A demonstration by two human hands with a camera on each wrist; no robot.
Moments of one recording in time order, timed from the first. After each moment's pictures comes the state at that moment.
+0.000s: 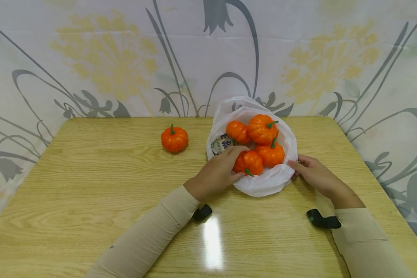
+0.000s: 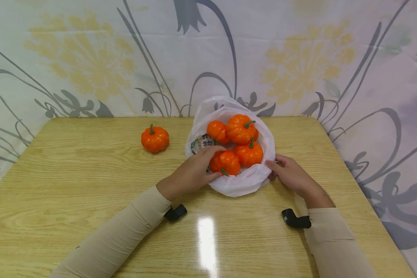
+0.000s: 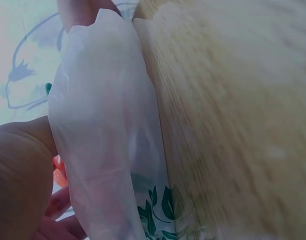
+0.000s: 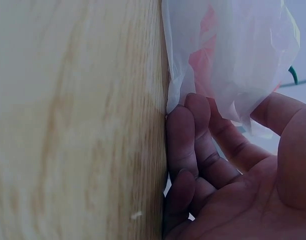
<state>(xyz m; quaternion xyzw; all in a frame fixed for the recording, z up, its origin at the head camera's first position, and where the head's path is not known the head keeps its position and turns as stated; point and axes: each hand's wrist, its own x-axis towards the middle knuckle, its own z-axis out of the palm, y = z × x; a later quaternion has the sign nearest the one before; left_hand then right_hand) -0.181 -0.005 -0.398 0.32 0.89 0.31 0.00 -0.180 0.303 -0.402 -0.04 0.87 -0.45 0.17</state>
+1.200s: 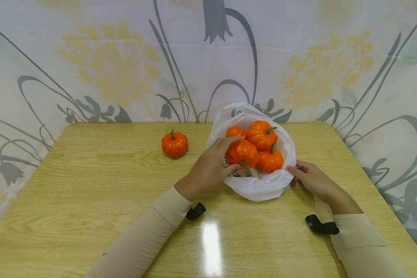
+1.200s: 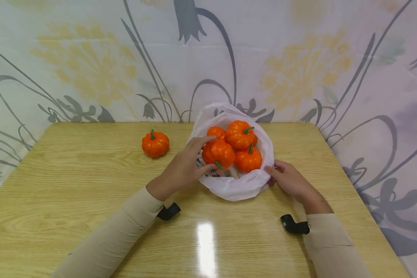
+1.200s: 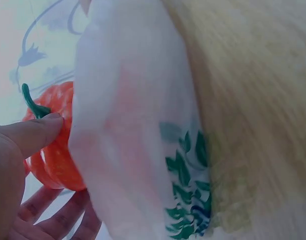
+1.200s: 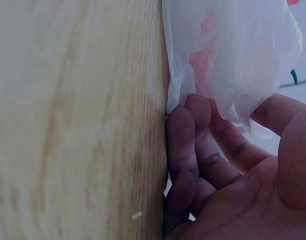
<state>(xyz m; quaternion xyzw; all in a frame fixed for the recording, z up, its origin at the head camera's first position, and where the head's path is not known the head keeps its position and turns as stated) -0.185 -0.020 -0.379 0.31 0.88 0.34 -0.11 -0.177 0.303 -0.401 -0.05 0.88 -0.45 0.17</state>
